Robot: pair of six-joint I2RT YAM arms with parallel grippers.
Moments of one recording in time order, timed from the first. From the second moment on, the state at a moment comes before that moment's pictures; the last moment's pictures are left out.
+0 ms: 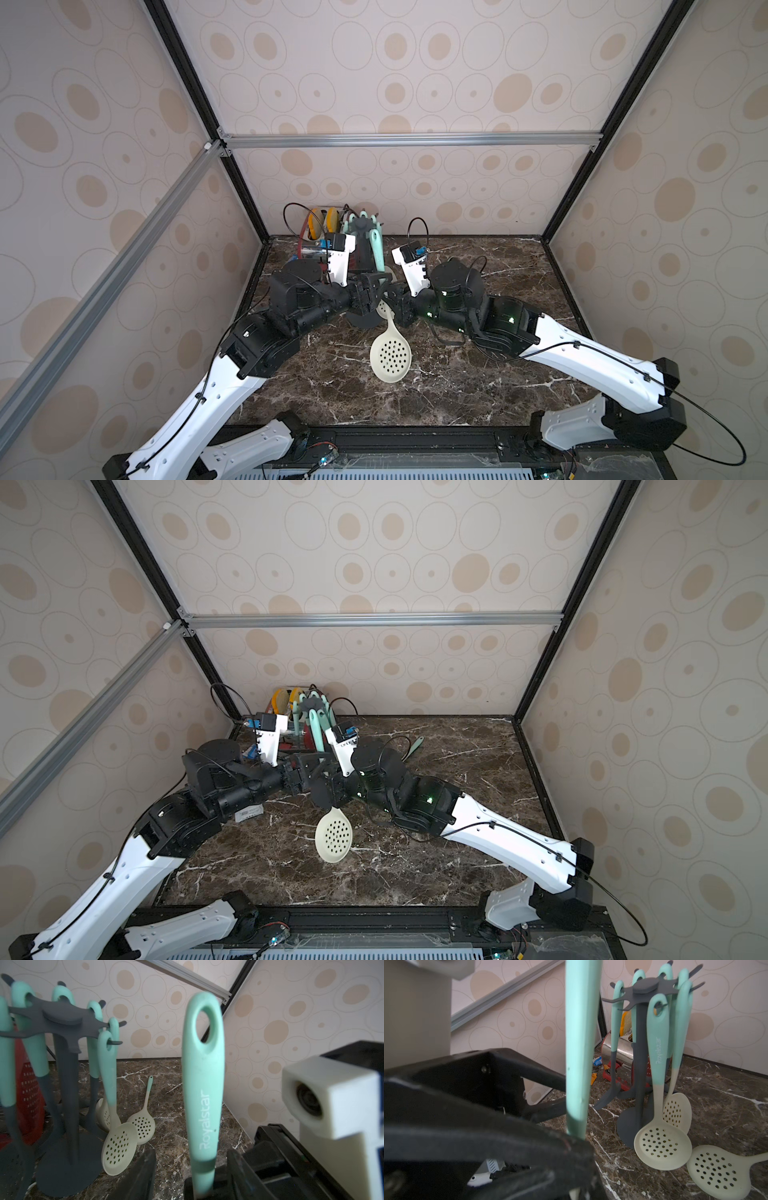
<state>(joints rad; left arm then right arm) -0.72 0.98 1.32 -0.59 0.05 -0.46 1.22 1.39 1.54 -0.48 0.14 0.40</state>
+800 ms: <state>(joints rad) -0.74 0.99 1.32 -0.64 -0.03 -0.41 1.22 1.36 1.47 -0.44 0.19 0.41</state>
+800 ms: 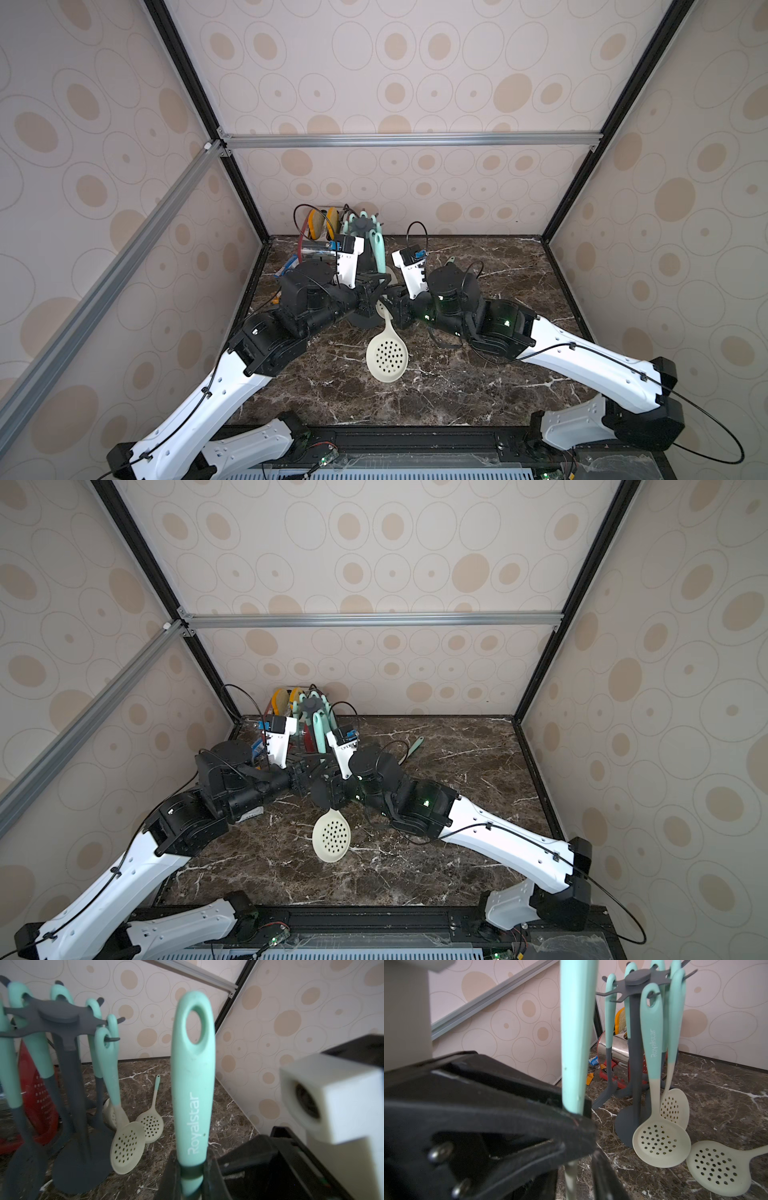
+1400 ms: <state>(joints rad) -0.51 0.99 1.33 -0.99 0.04 -0.20 0.97 1.17 1.49 -0.77 0.11 0.13</state>
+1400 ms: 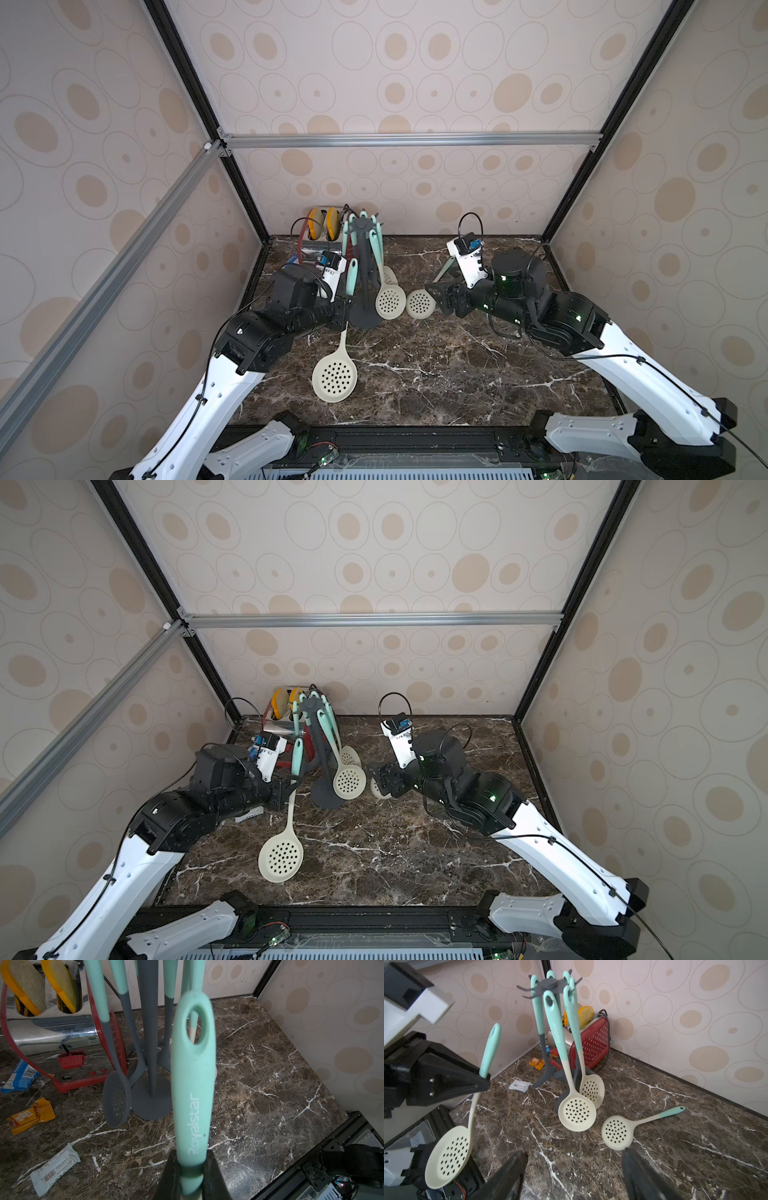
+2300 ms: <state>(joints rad) -0.14 1.19 1.52 -0.96 0.51 -0.14 0.92 1.14 1.49 -0.88 -0.04 0.07</state>
